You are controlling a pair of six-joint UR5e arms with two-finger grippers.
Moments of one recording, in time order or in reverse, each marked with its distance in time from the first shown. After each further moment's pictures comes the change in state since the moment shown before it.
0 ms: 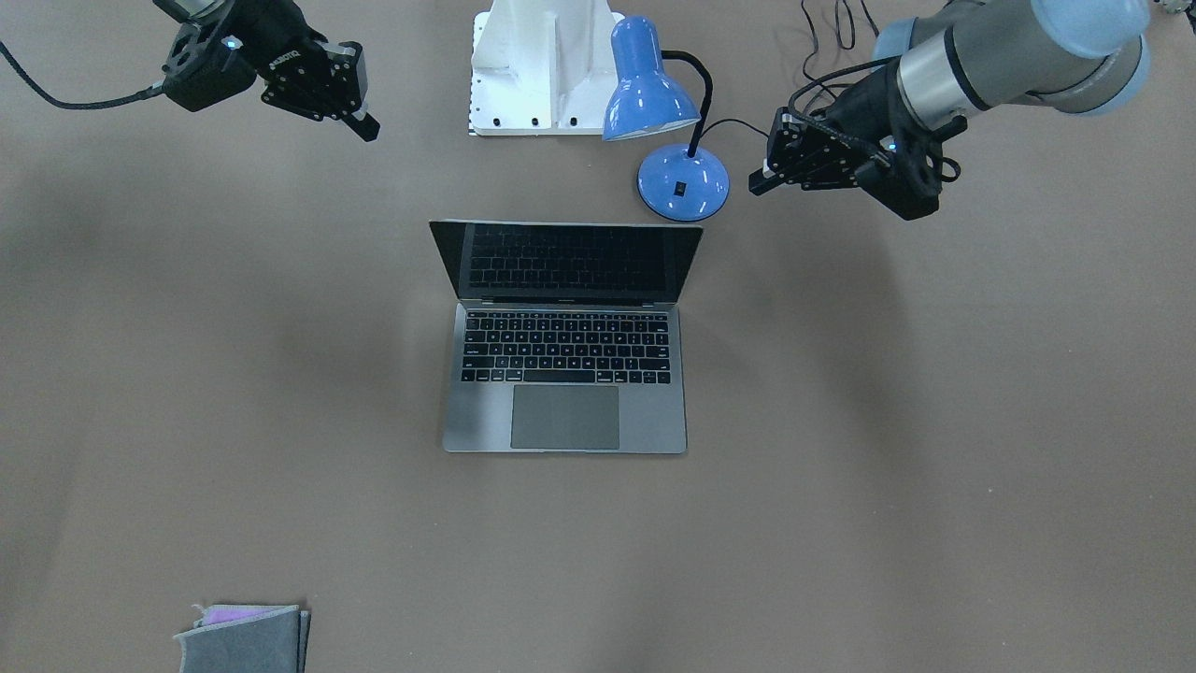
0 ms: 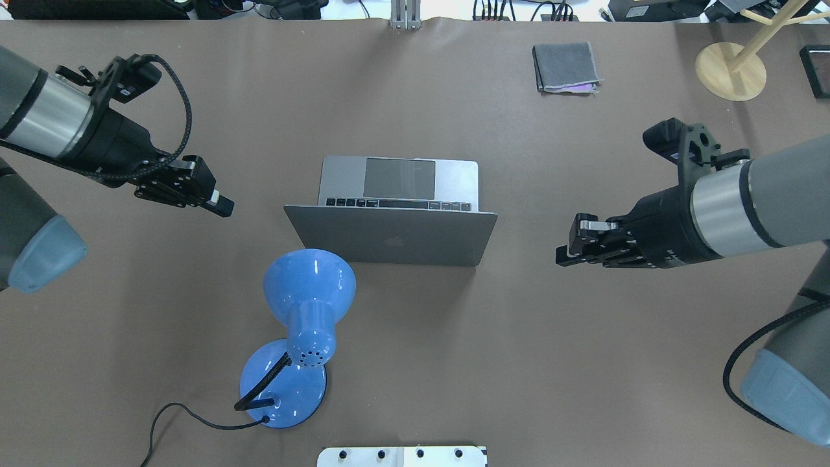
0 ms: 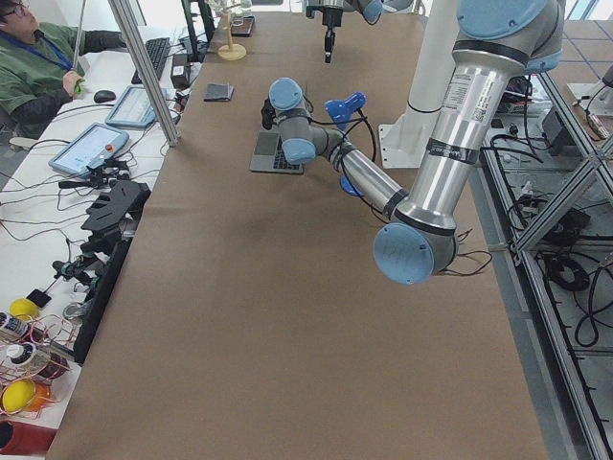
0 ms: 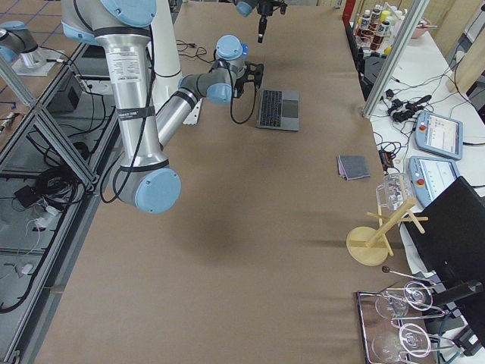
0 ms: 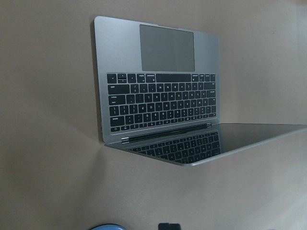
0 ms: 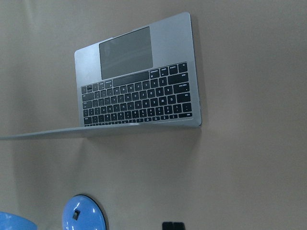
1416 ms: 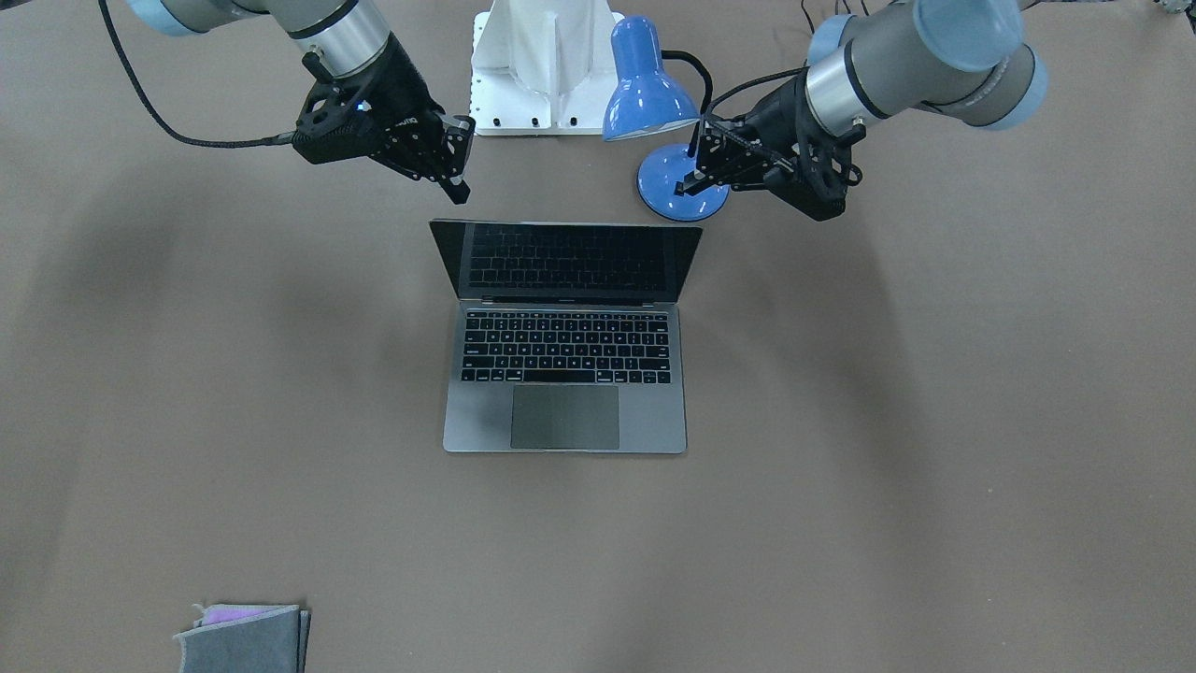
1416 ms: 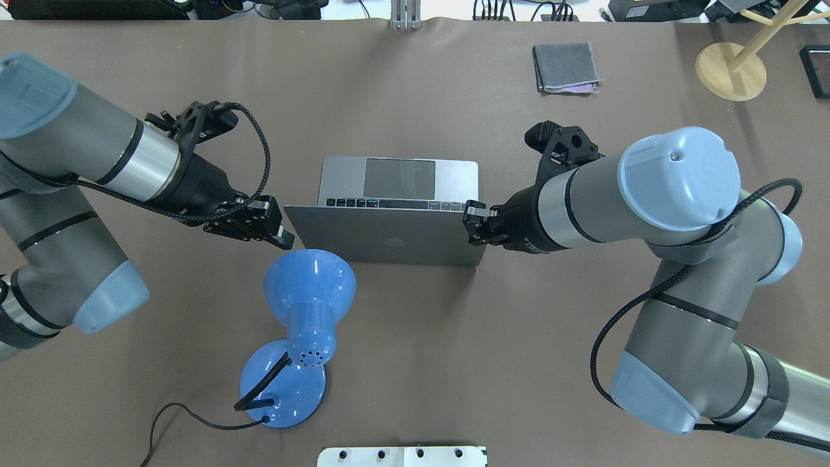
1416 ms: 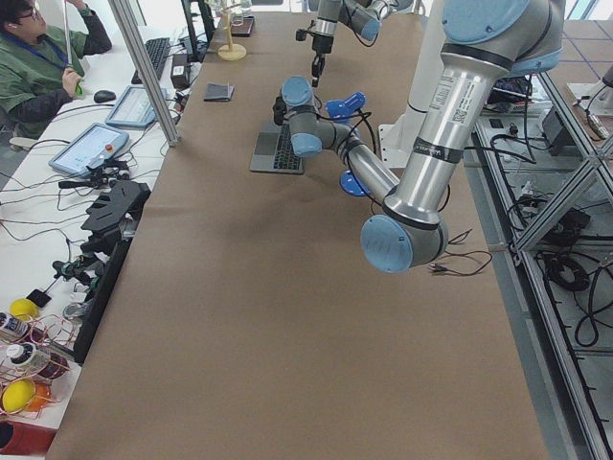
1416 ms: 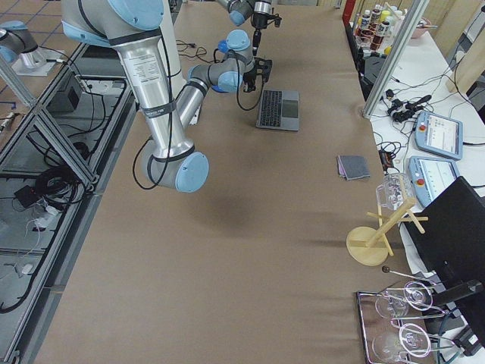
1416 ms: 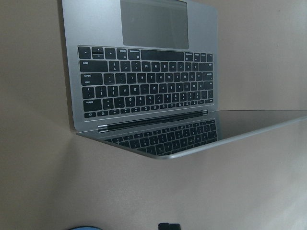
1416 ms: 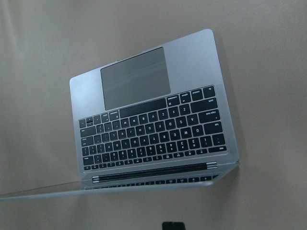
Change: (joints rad) left arm 0.130 -0.056 0.017 -0.004 0.127 -0.063; right arm -0.086 0.245 -0.186 -0.131 -0.196 0.056
